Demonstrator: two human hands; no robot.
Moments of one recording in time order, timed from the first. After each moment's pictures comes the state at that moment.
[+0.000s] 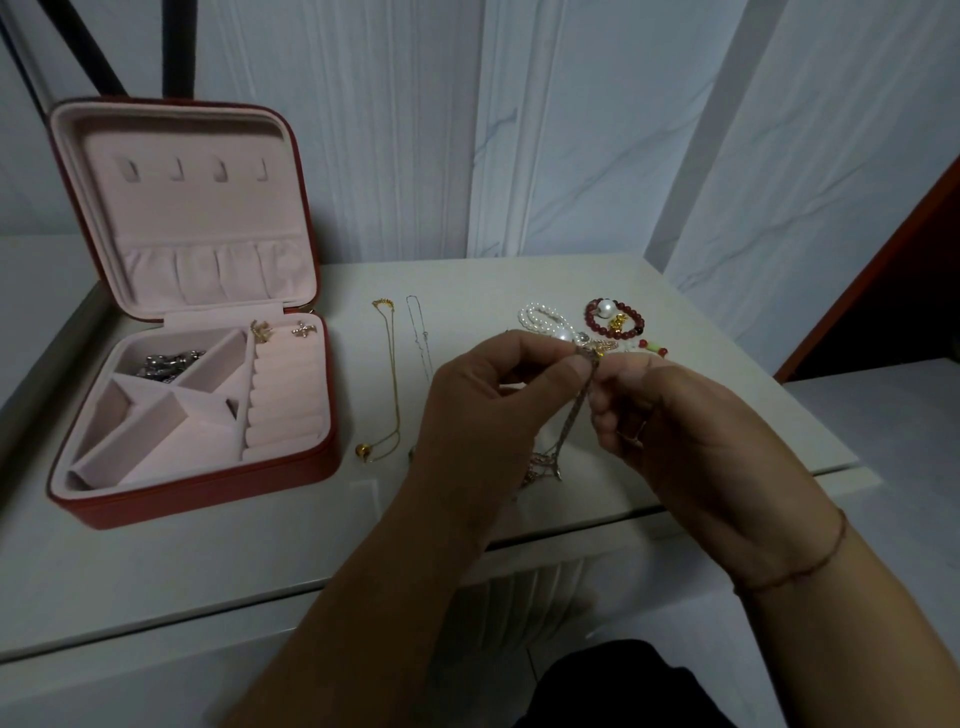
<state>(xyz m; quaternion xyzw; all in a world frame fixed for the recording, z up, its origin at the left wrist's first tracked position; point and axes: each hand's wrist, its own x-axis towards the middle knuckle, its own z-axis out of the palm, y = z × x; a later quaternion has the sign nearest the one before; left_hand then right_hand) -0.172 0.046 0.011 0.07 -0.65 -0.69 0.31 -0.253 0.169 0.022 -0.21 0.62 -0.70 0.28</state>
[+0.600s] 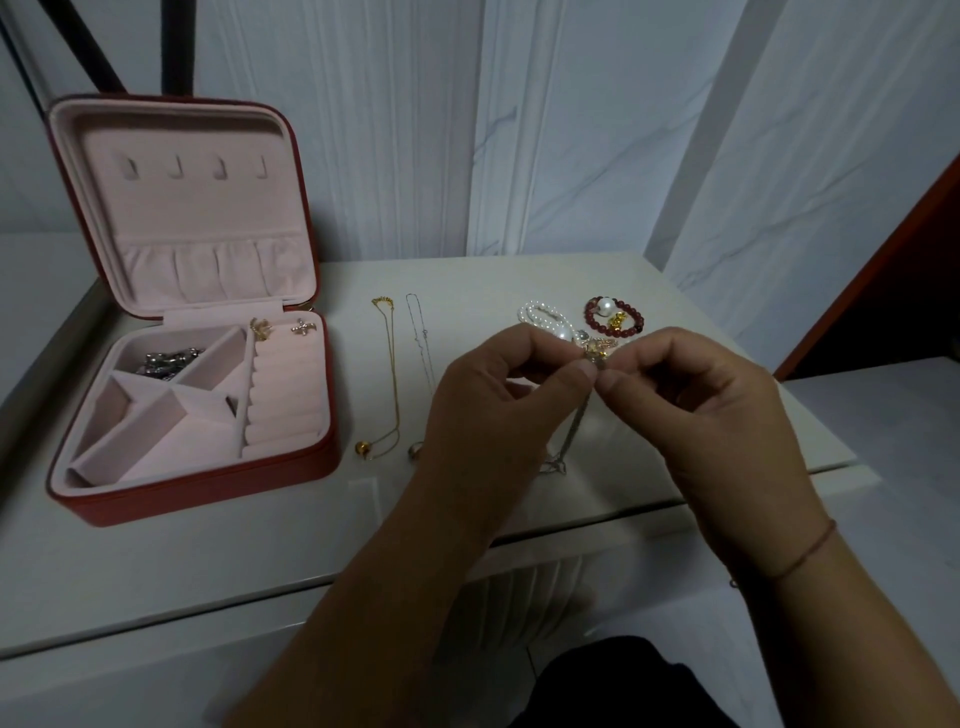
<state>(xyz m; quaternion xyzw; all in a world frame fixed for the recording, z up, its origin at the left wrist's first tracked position) -0.173 0.048 0.010 0.06 -0.71 -0.63 0.32 -0.245 0.171 0.026 -0.35 0.72 -0.60 0.02</state>
